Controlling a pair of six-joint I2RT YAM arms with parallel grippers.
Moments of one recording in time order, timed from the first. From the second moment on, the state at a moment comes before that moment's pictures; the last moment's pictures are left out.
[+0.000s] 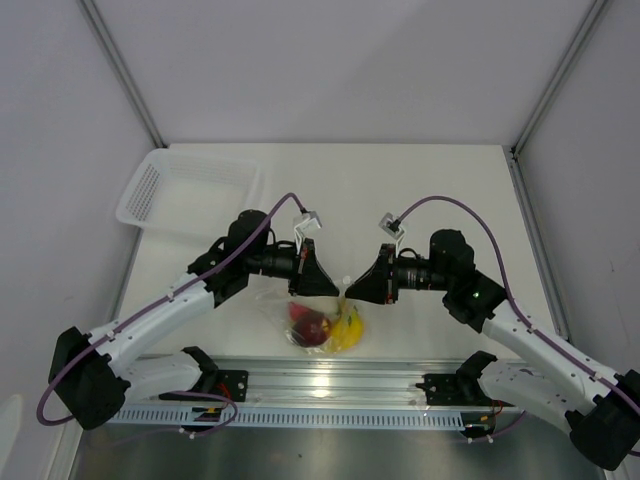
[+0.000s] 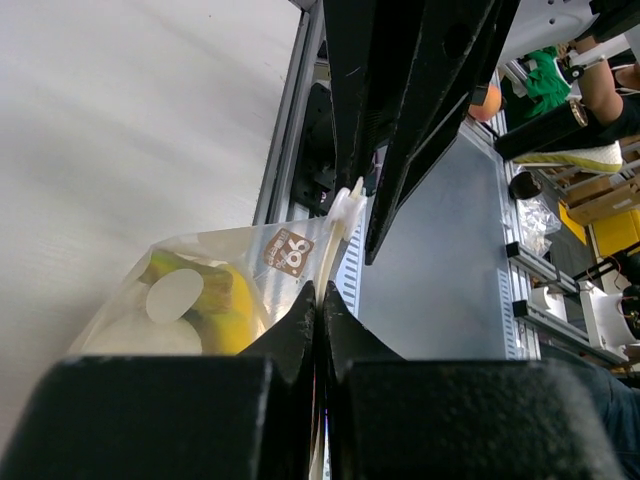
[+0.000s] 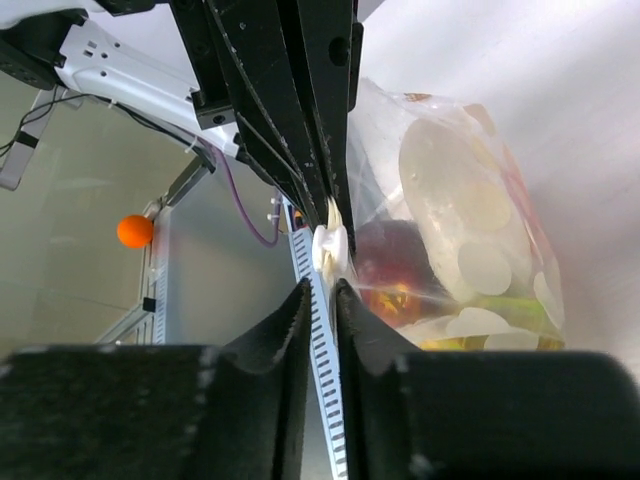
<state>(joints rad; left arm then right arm) -0.69 1.10 0.83 -0.10 0.89 -0.38 0.69 0.91 0.71 -0.02 -0.76 0.55</state>
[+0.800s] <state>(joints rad) -0.68 1.06 0.81 0.02 0.84 -0.47 0.73 0.86 0.60 0.08 -0.63 0.61</state>
